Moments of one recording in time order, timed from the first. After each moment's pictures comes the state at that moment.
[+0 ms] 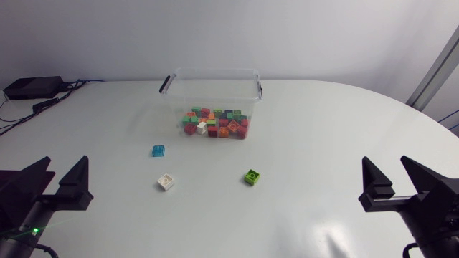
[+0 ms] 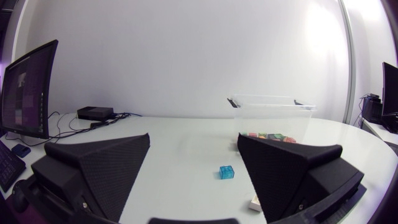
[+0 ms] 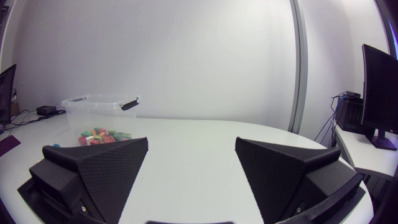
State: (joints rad) left arm 0.03 0.05 0.03 -0.02 -0.01 0.00; right arm 0.00 0.06 0.02 -0.01 0.00 0.00
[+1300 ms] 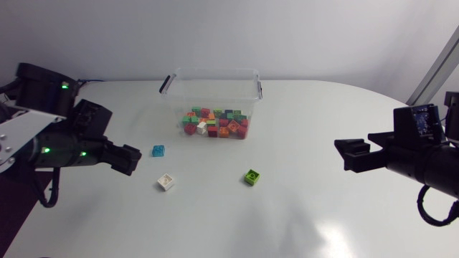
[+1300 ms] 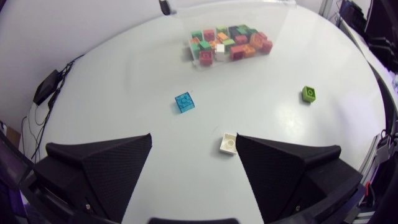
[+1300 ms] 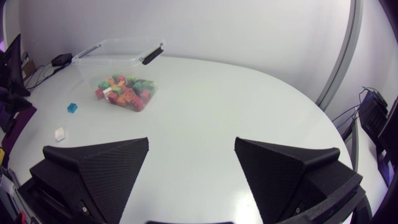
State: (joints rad) left arm -0.25 1.14 0.77 -0.51 -0.05 0.15; right arm 0.13 0.82 0.56 -0.30 -0.02 -0.05
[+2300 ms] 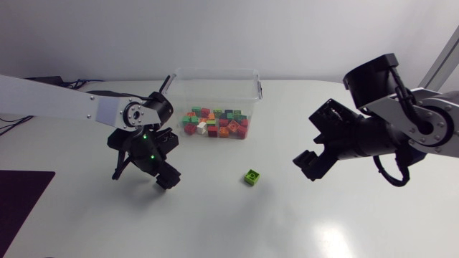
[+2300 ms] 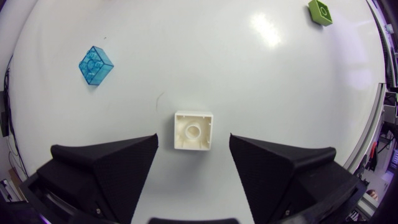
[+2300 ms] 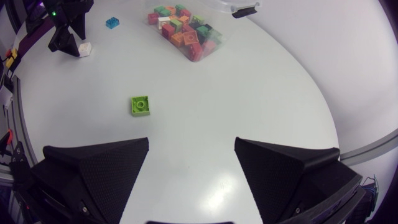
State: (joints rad) left arm -0.37 1.86 1.13 -0.75 0.00 0.27; right arm 0.34 1.29 0.85 -0.51 -0.04 -0.40
